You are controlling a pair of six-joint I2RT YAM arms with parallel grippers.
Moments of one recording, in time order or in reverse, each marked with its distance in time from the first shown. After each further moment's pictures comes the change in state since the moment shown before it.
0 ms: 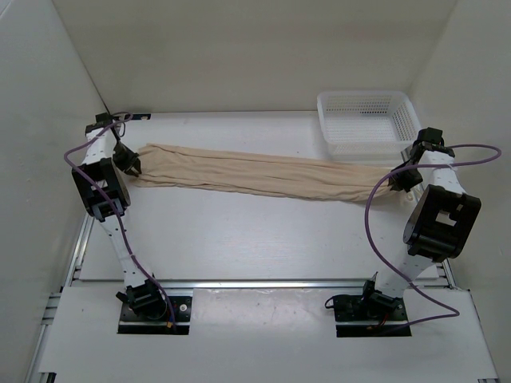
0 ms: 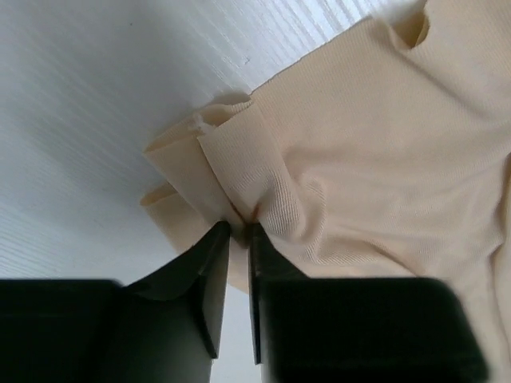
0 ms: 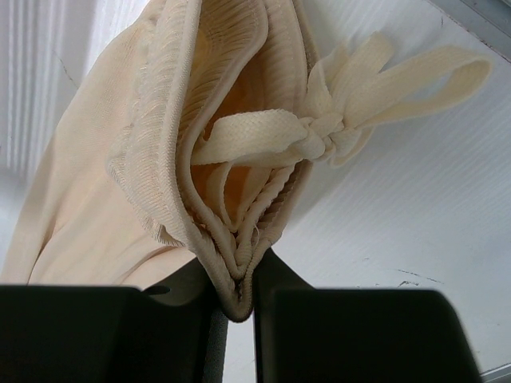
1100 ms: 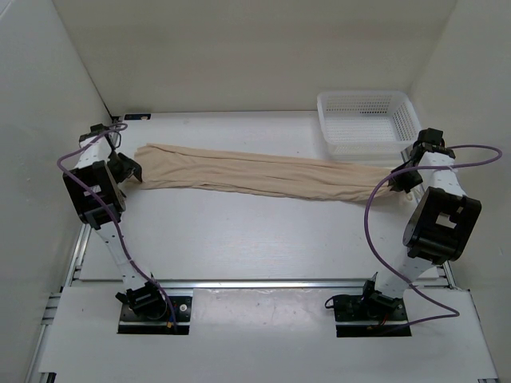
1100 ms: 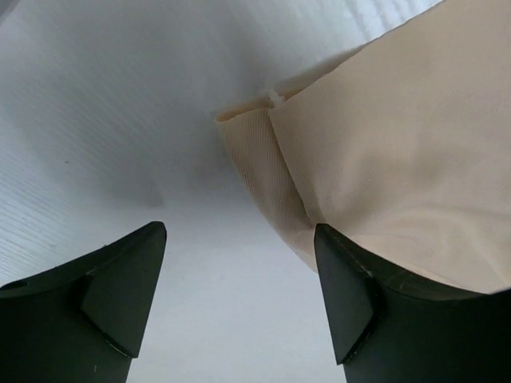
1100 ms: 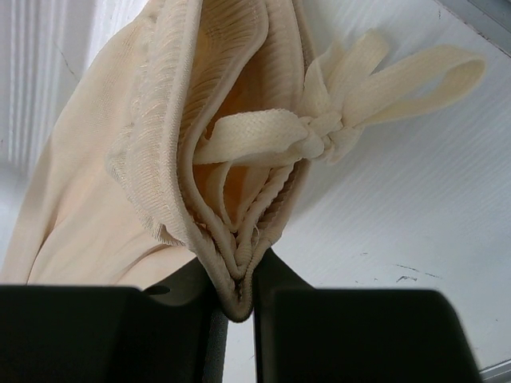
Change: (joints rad) left arm 0.036 -0.151 -0.239 0.008 -0.062 -0.002; right arm 0.000 -0.023 -0.017 0.001 -0.002 0.000
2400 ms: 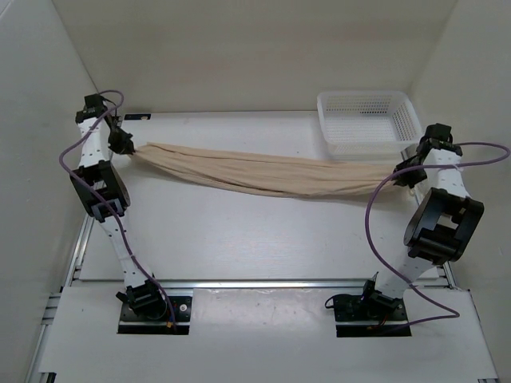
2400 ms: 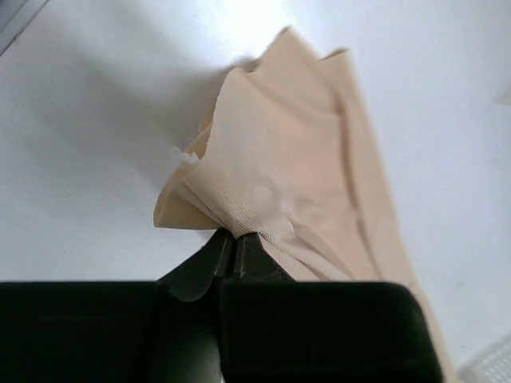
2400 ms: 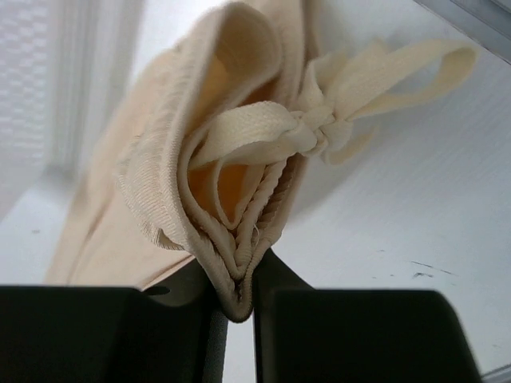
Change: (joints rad) left arm -0.034 0.141 0.410 -0.031 0.097 -0.043; right arm -0.027 0.000 0.043 -0.021 -0.027 0.020
